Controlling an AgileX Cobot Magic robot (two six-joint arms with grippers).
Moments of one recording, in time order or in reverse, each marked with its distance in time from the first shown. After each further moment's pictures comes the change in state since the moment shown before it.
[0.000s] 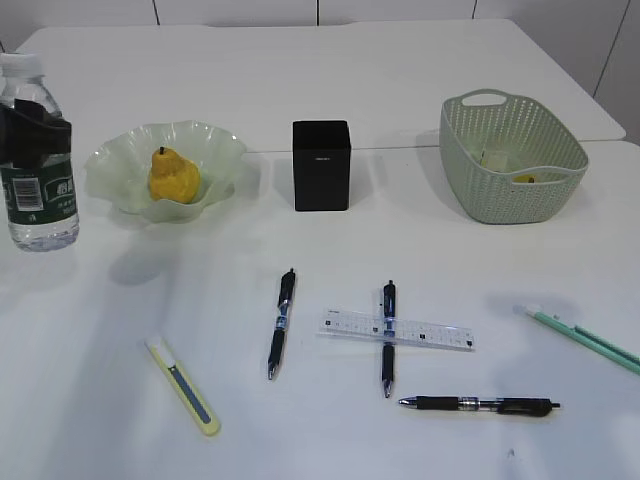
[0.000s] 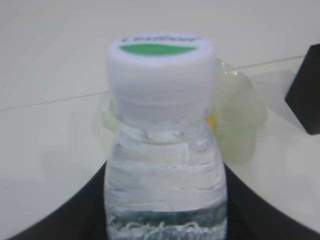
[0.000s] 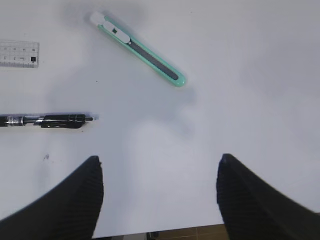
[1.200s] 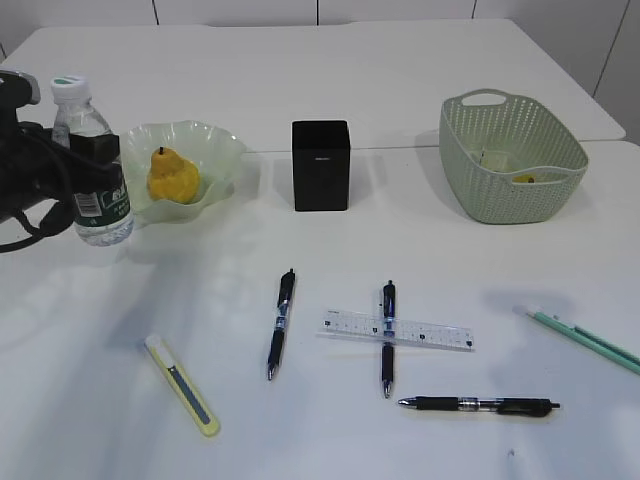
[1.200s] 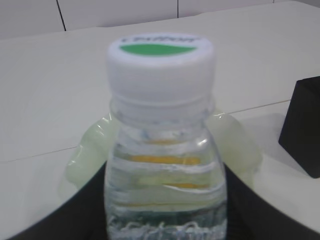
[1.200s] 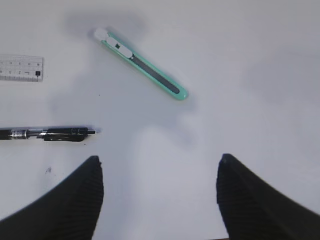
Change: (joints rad) left arm -0.002 0.253 0.107 0.516 -0.605 -0.465; right arm 0.000 -0.002 0.000 0.002 -0.039 0.000
